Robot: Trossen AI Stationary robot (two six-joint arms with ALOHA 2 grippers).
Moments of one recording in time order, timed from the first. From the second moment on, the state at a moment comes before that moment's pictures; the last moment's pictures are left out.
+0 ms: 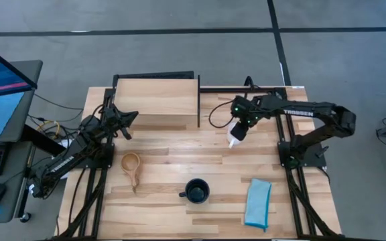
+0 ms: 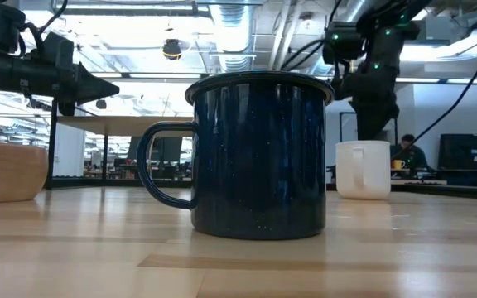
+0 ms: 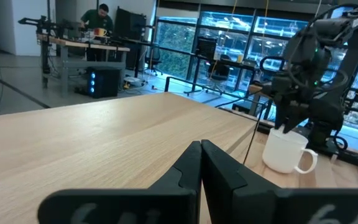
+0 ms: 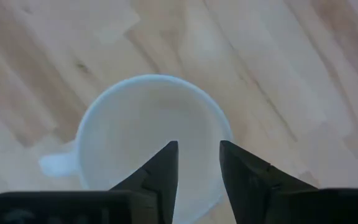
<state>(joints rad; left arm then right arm) 0.74 0.01 0.01 0.06 0.18 -0.20 -0.39 1.39 0.96 -0.90 0.01 0.20</state>
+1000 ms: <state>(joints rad) 0.74 0.01 0.01 0.06 0.20 -0.22 -0.39 1.47 1.05 -0.99 0.13 0.02</state>
